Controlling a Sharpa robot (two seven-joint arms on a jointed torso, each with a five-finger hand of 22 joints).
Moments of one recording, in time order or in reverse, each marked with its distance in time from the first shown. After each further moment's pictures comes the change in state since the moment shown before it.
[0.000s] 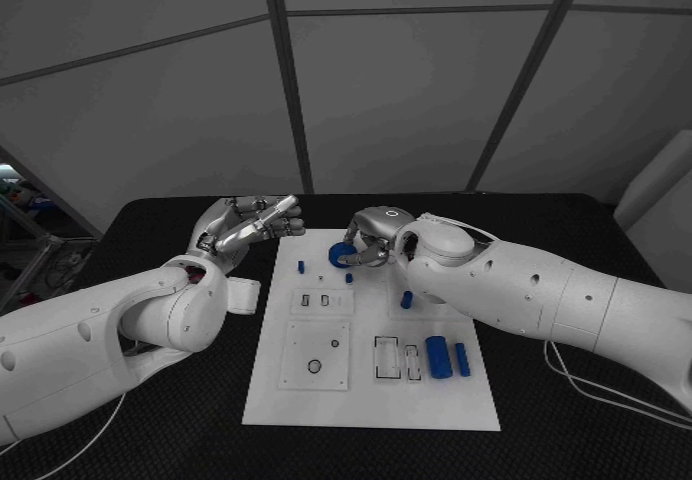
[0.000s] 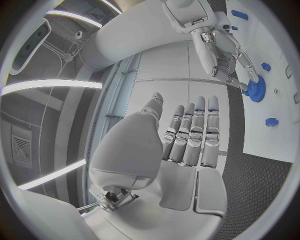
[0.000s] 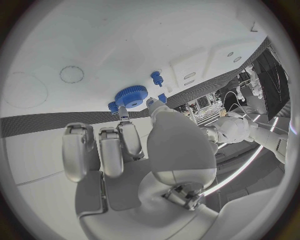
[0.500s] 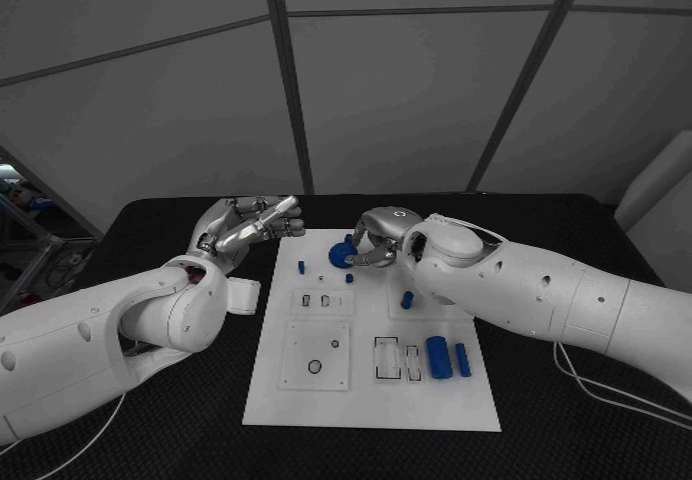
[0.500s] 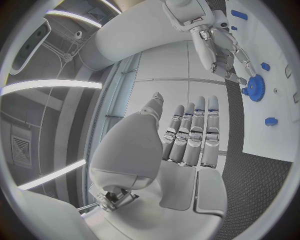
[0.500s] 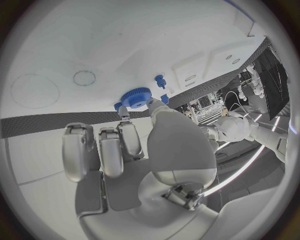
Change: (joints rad) left arm 0.000 -0.001 0.000 0.000 0.000 0.000 -0.003; left_hand 0.000 0.000 0.004 -0.004 0.000 0.000 0.000 0.000 0.000 0.000 0.000 0.000 0.000 0.000 0.000 0.000 0.000 0.000 0.000 0.000 0.000 0.000; right arm -0.001 -0.042 0.000 0.032 0.006 -0.013 -0.010; right_hand -0.004 -0.004 0.004 -0.004 0.009 0.000 0.000 -0.009 -0.004 0.004 0.004 0.006 0.000 0.000 0.000 0.000 0.000 0.000 0.000 0.000 0.000 0.000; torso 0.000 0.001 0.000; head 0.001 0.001
